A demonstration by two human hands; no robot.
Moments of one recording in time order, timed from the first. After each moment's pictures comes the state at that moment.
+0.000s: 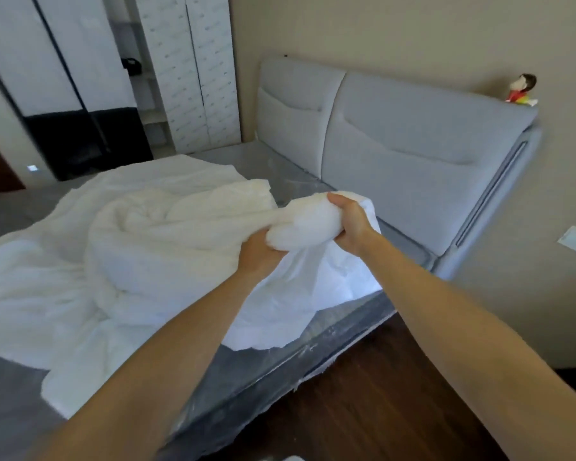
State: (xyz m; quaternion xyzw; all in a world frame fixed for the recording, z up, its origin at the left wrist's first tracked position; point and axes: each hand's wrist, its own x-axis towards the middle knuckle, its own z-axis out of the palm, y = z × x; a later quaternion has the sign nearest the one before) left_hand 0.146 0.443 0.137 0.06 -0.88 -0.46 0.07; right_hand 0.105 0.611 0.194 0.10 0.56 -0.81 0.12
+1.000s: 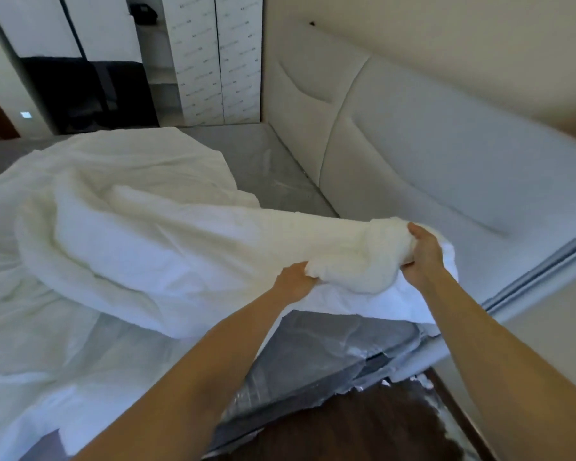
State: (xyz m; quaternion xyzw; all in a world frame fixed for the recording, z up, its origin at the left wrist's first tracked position) left_hand -0.215 0.691 0.073 0.16 -0.86 -0.47 -0.14; right_hand -0.289 0.895 0.141 0.21 0.60 -0.77 0.07
